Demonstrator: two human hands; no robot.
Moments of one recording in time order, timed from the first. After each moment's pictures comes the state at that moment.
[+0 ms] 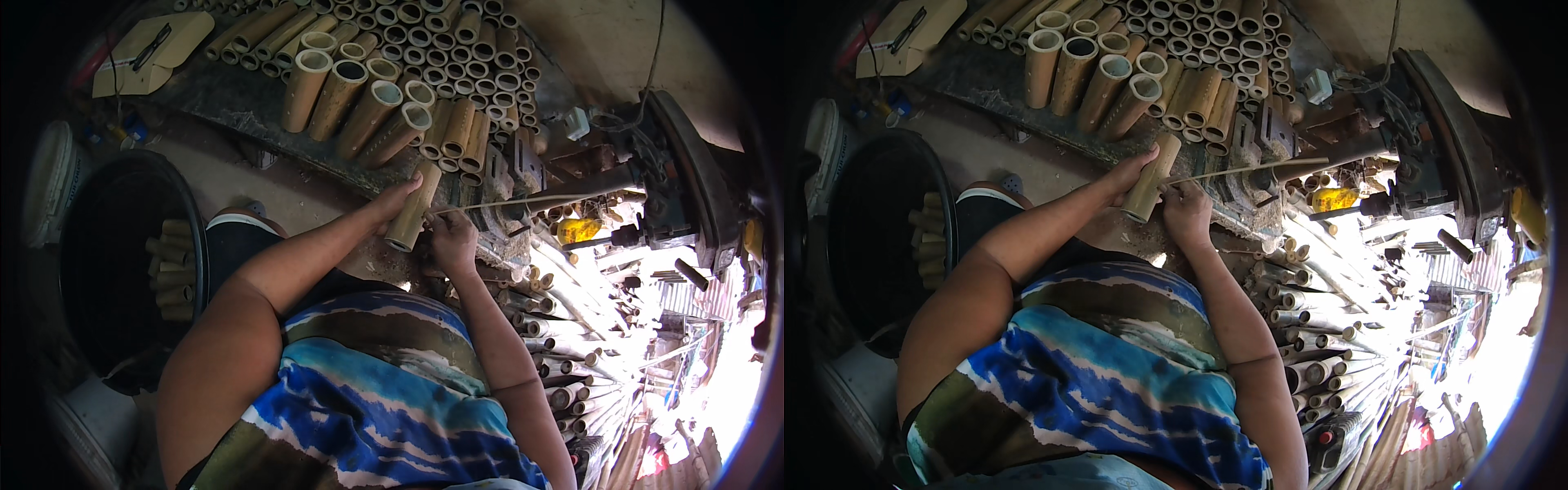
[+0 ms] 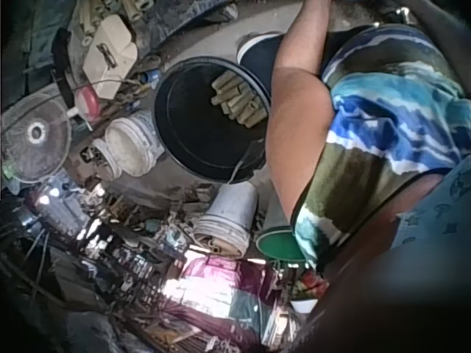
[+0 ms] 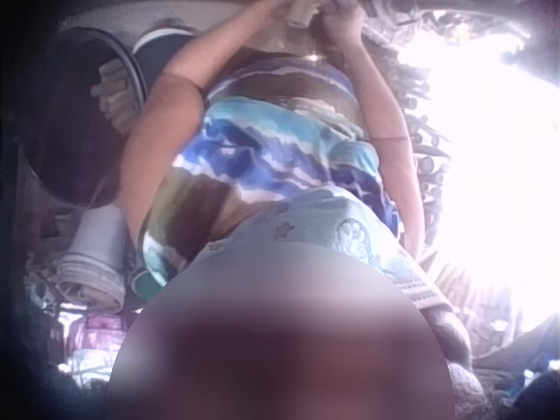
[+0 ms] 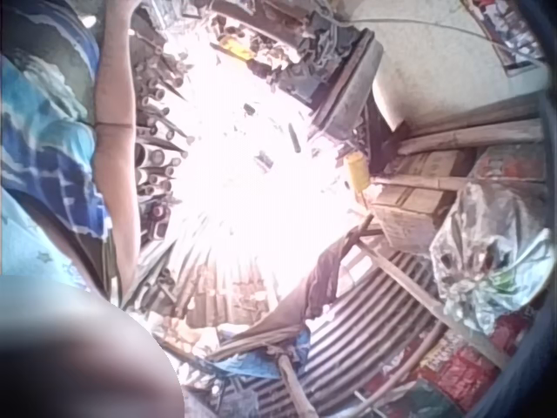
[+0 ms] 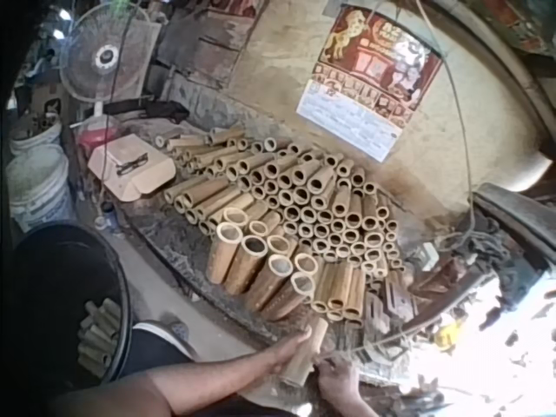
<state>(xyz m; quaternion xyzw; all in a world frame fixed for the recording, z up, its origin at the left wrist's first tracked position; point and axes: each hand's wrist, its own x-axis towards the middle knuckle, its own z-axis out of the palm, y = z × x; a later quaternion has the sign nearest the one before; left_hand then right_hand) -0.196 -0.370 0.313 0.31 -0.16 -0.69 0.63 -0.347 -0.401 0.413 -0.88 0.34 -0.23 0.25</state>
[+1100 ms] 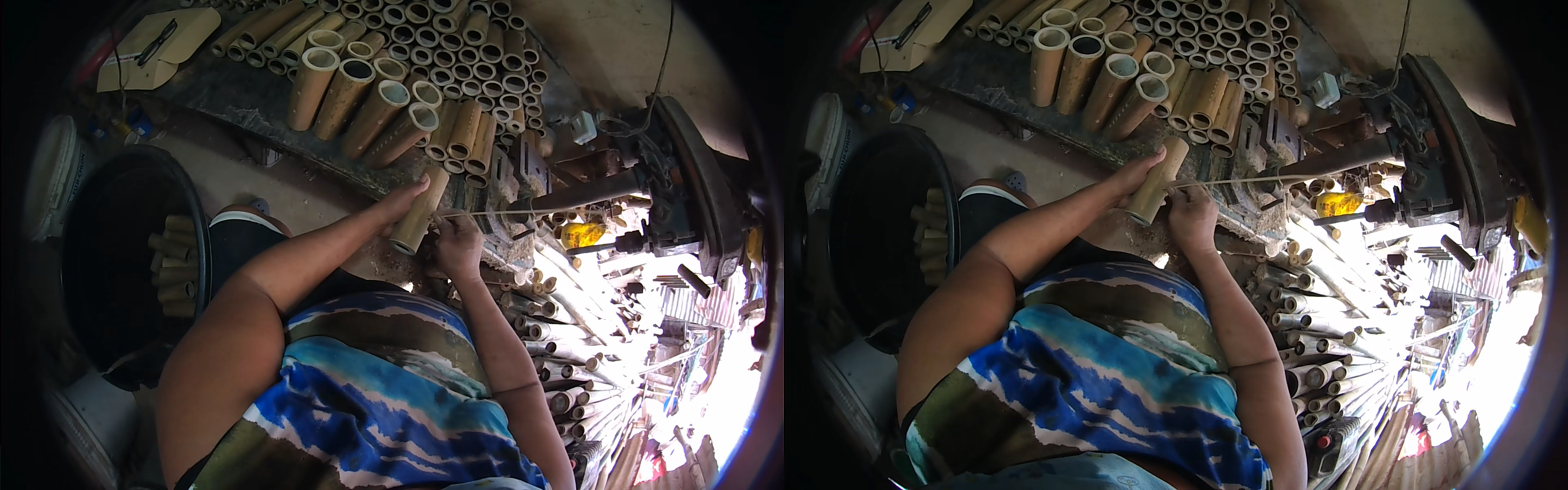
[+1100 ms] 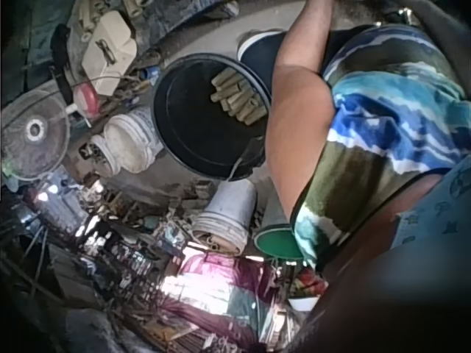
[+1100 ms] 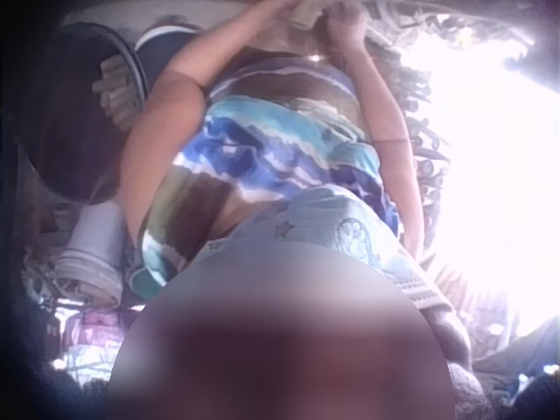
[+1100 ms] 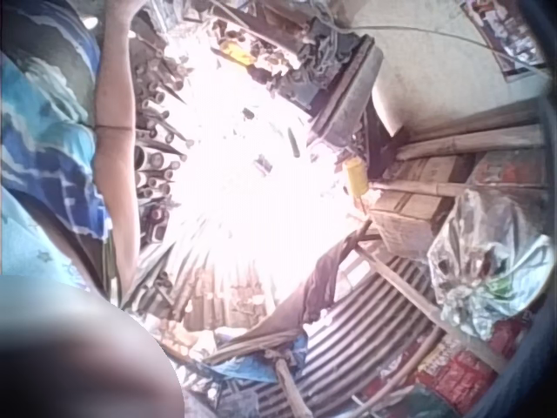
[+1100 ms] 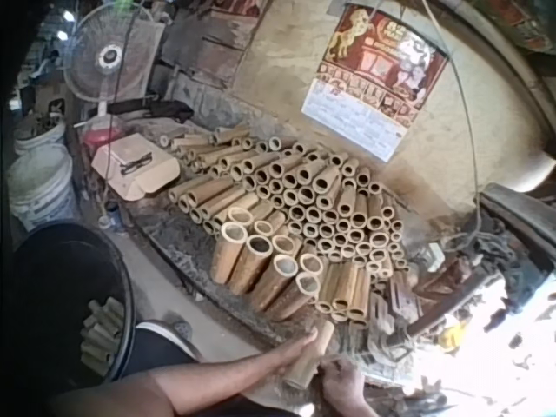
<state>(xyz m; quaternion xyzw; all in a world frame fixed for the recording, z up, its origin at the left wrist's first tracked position) -0.199 -0.370 0.317 0.33 -0.17 -0.68 0.63 -0.349 -0.398 0.416 -0.89 0.32 -0.24 0.22</state>
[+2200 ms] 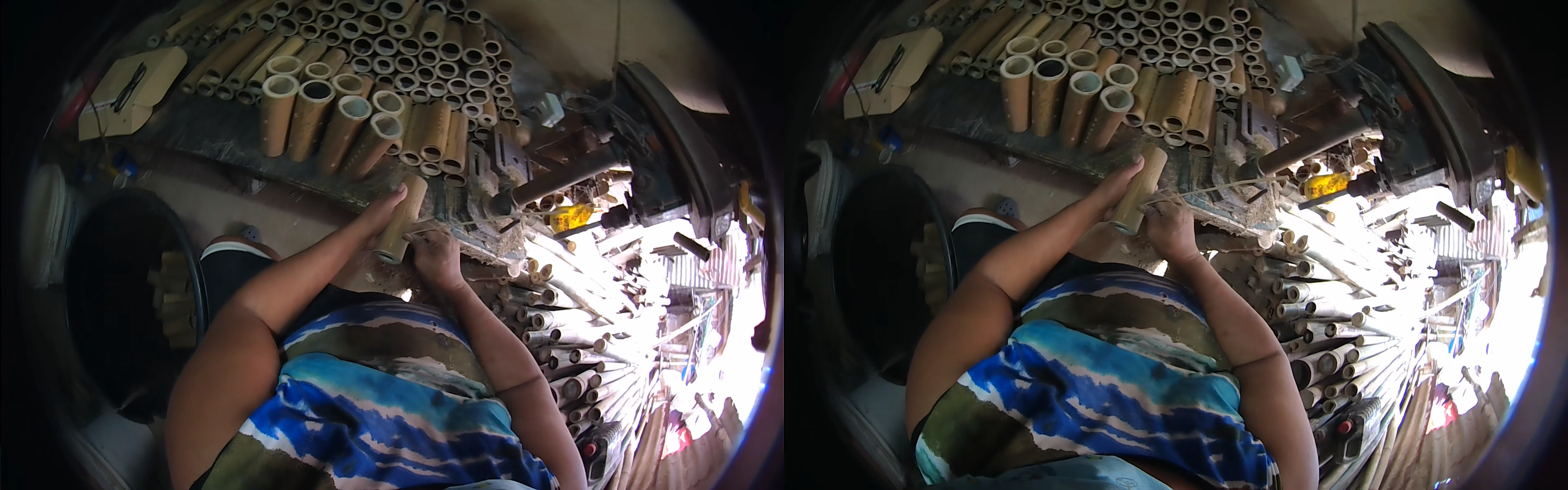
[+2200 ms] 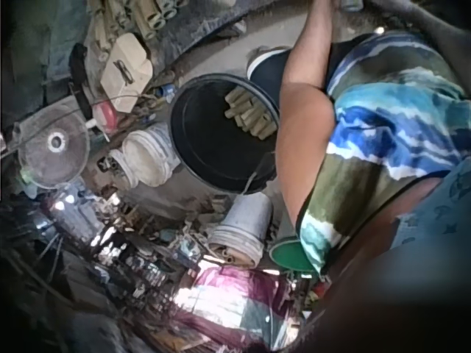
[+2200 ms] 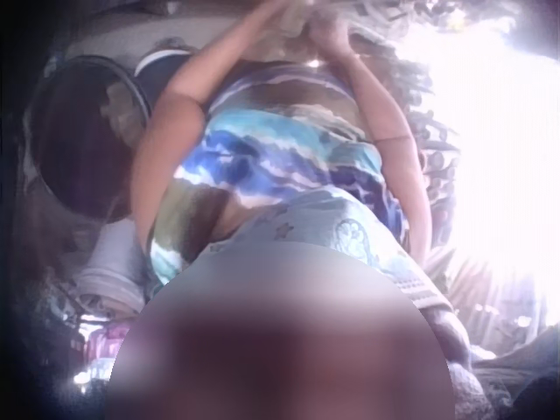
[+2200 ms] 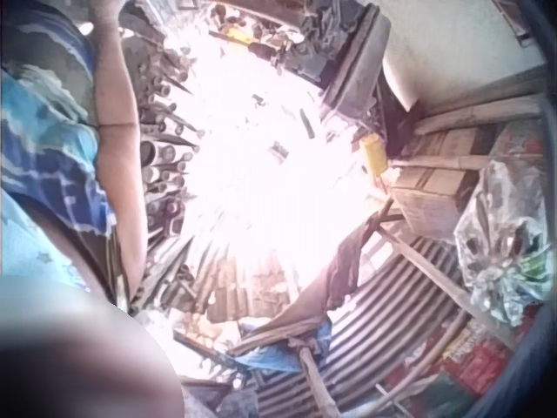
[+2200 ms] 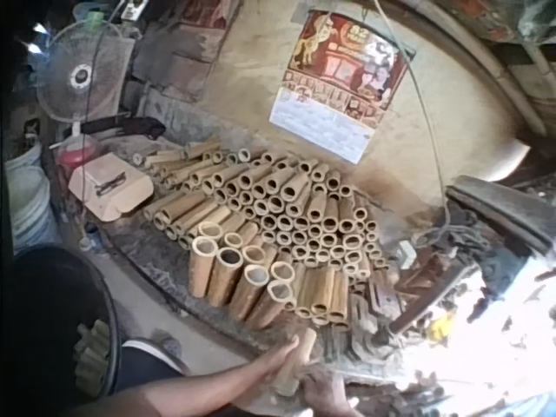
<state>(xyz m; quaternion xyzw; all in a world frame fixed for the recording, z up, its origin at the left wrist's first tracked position) -0.204 -0.371 0.312 0.38 -0.19 -0.64 0.64 -0.354 -0.384 0.418 -0.91 0.27 -0.23 0.23</state>
